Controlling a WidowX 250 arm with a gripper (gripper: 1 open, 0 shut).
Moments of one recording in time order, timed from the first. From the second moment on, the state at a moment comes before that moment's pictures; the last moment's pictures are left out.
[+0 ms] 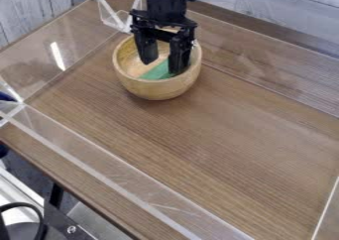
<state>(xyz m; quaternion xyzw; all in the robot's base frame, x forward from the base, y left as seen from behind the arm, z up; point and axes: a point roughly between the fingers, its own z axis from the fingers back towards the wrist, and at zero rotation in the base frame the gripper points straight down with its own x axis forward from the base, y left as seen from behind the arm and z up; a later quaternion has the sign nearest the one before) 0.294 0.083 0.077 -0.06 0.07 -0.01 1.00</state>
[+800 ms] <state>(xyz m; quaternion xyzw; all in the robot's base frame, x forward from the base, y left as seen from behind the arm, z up) 0.313 0.091 0.051 -0.03 0.04 -0.01 1.00</state>
